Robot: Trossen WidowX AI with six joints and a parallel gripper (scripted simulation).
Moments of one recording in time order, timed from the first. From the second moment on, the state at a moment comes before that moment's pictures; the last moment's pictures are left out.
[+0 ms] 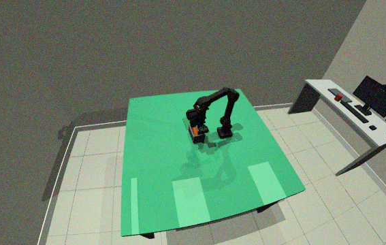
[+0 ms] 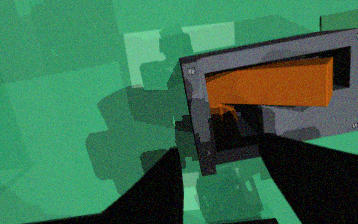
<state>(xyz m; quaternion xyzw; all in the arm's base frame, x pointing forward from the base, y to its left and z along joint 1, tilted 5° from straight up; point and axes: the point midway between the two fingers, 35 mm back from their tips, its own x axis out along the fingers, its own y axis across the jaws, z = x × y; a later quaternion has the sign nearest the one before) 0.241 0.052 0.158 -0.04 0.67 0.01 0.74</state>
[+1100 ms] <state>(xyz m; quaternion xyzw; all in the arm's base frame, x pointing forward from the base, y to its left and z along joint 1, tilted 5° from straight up) 0.259 -0.027 0.140 0.48 0.48 -0.47 0.56</state>
